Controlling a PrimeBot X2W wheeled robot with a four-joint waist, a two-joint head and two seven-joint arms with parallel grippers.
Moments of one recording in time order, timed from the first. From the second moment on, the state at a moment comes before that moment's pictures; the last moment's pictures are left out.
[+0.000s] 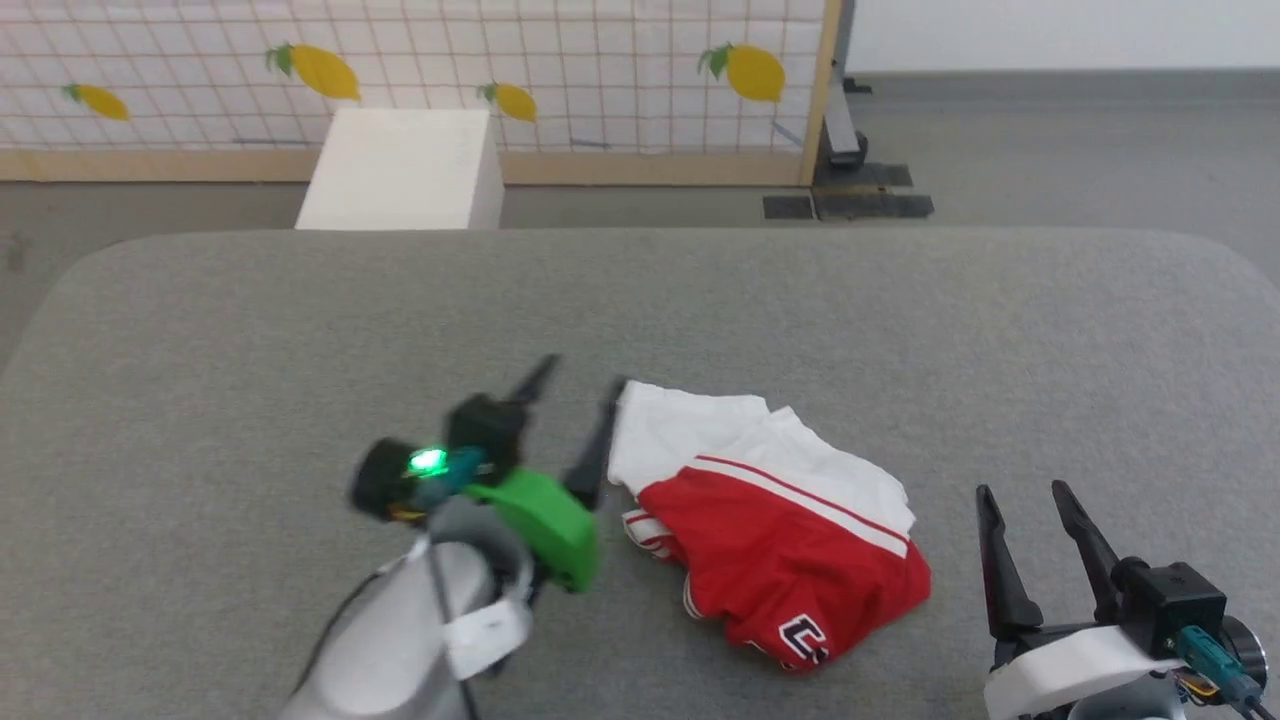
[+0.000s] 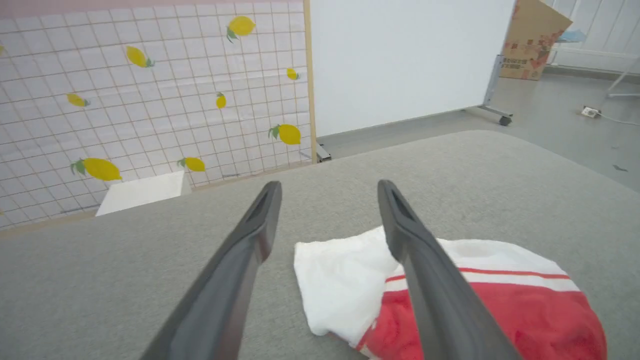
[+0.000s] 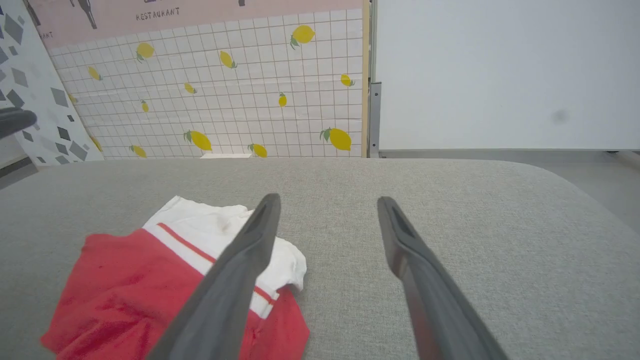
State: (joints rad) left arm -0.48 0.20 -0.67 0.47 -0.49 0.04 -0.25; right arm 0.04 -0.05 -0.04 0.18 0.10 0.13 -0.25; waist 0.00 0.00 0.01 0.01
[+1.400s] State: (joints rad) left arm -0.33 0.16 -0.44 0.35 -0.23 -0.06 -0.02; right arm 0.02 -0.05 -0.02 0.08 0.12 0.13 -0.23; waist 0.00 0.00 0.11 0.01
